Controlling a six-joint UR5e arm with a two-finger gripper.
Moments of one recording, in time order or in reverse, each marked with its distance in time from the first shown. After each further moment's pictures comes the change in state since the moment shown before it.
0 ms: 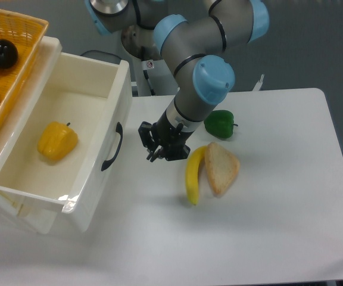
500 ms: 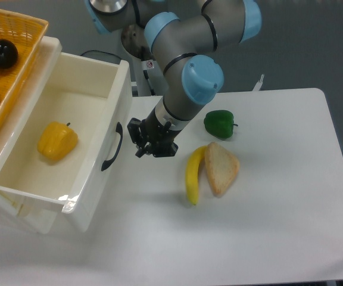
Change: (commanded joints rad) arm -0.040 0.017 -0.008 -0.044 -0.020 0.000
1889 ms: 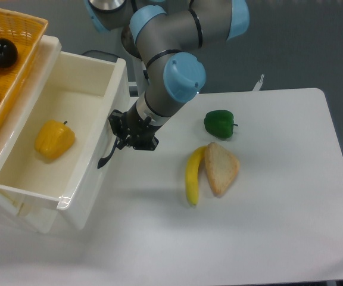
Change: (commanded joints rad) arm -0.034 0.028 -0.002 -0.066 -0.037 -0.002
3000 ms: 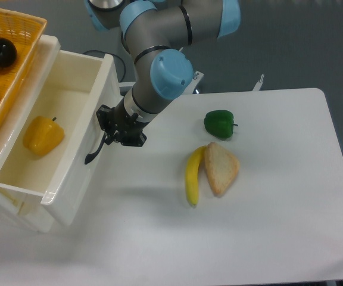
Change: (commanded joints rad) arm -0.044 0.011 0.000 -0.008 -0.025 -0.035
